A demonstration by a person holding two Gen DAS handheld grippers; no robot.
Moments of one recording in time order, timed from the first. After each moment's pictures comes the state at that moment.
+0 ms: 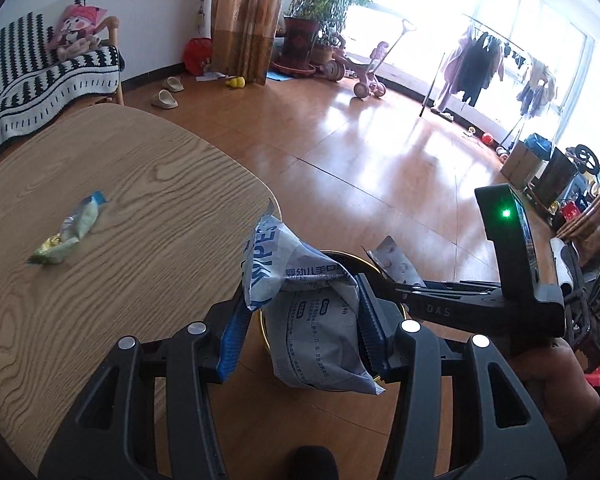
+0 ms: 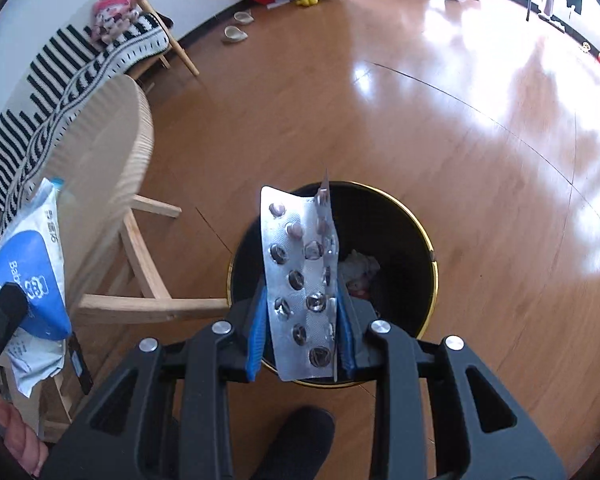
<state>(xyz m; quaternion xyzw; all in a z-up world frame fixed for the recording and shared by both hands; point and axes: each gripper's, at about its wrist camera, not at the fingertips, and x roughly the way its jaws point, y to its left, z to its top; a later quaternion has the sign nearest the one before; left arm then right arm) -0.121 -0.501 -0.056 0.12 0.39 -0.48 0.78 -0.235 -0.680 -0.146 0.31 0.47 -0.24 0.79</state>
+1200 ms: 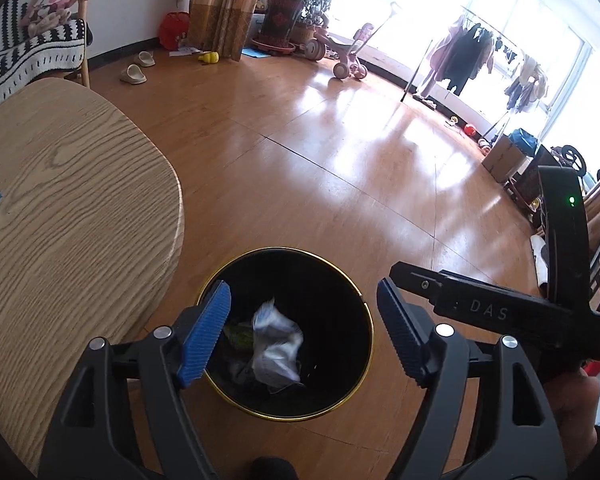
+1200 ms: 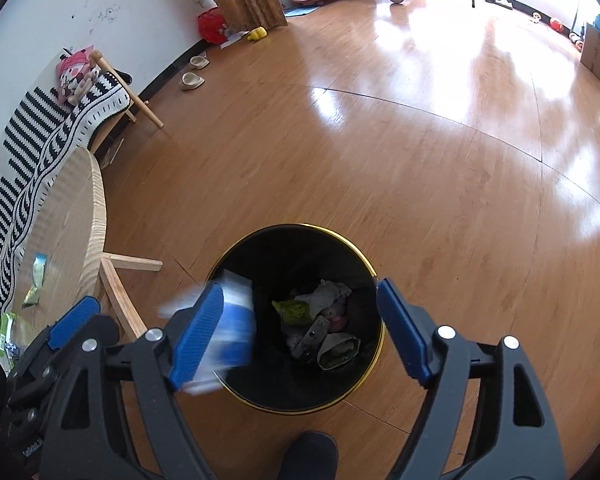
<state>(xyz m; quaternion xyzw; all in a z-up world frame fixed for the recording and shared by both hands) -0.115 -0.571 -0.100 0.11 0.43 -0.51 0.74 -0.278 -0.721 -0.131 0.36 0.40 -0.31 0.79</state>
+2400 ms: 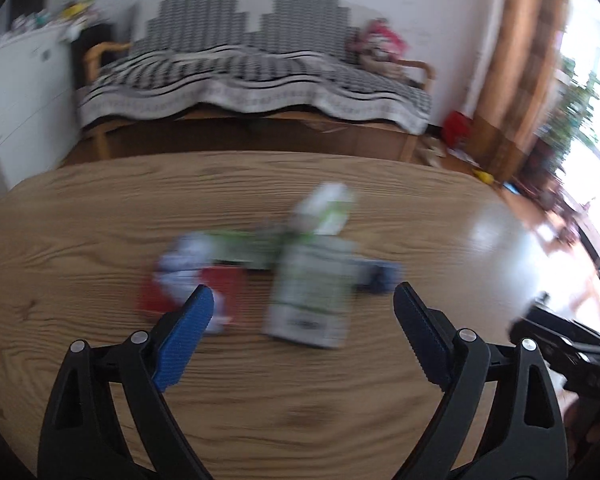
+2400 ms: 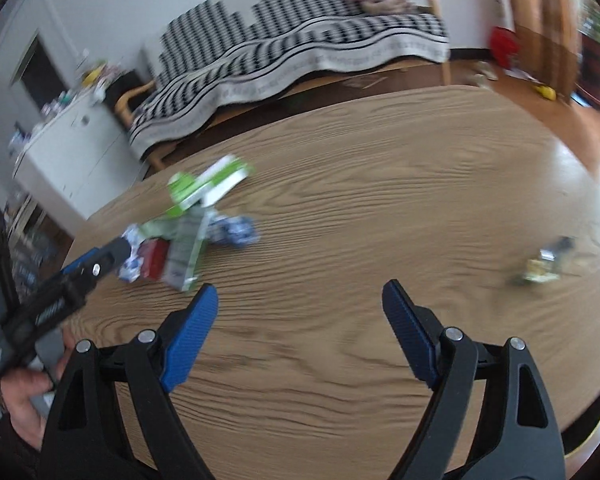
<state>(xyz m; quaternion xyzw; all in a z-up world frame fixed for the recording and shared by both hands) 0.083 -0.054 -0.002 -0.04 0.38 -0.09 0.92 0.048 -0.276 -0.014 0.14 0.43 0.07 0.89</state>
